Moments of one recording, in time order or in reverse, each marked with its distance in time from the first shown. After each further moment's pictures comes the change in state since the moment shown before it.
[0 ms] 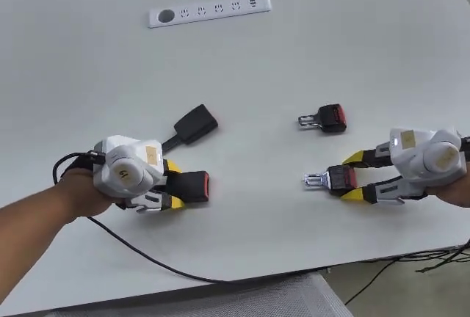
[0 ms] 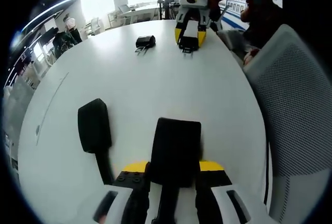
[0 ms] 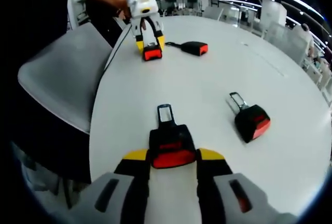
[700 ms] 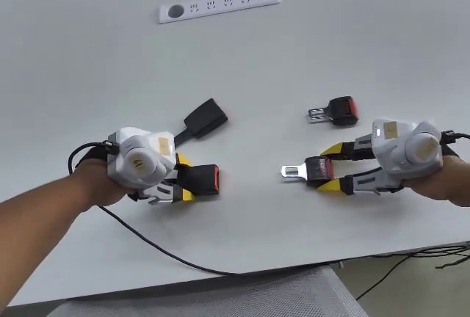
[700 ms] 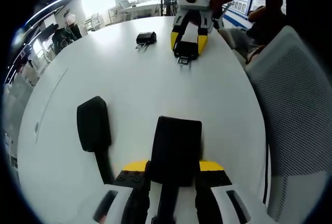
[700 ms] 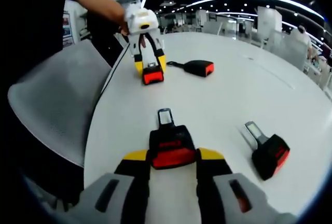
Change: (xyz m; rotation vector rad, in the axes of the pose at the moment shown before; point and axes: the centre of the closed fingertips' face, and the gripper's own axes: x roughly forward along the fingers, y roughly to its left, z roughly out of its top) left arm 0.001 0.002 -0.002 -0.015 0.033 -0.009; right arm 0.044 0.006 0.051 0.030 -0.157 0.021
